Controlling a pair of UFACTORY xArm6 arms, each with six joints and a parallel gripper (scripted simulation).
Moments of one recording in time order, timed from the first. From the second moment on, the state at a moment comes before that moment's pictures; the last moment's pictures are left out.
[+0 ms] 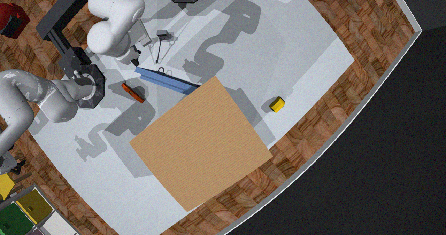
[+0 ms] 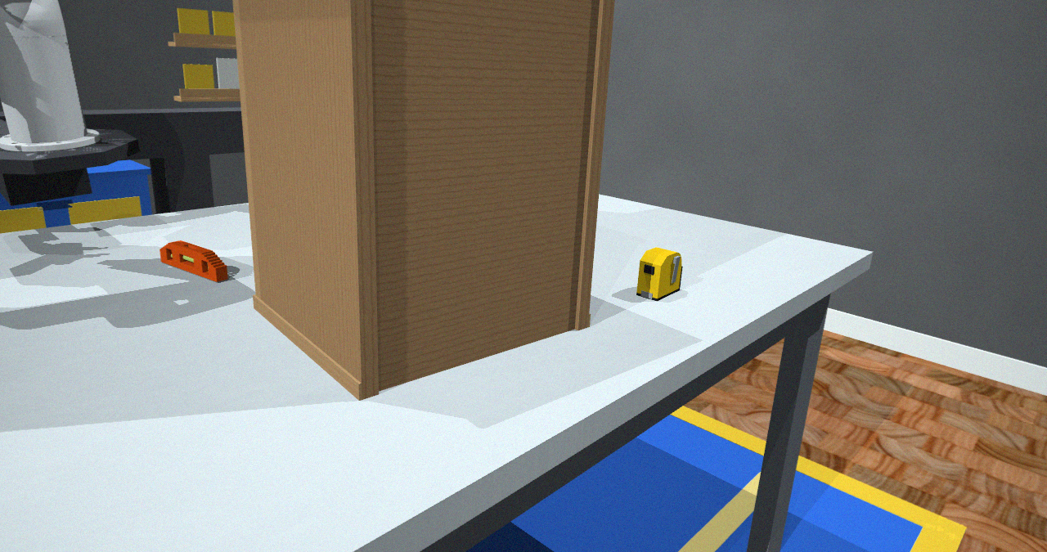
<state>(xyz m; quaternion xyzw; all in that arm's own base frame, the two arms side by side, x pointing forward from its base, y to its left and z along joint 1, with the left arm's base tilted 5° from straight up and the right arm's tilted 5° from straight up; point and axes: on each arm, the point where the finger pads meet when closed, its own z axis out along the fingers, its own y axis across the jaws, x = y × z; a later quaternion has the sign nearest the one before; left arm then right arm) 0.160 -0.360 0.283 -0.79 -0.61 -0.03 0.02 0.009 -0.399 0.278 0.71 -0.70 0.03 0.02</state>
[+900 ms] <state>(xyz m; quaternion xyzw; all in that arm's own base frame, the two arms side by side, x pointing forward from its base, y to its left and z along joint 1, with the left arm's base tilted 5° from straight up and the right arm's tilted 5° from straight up) 0.136 -0.336 0.281 -0.50 -0.87 -0.05 -0.01 0.009 -0.399 0.278 0.71 -0.70 0.03 0.02</state>
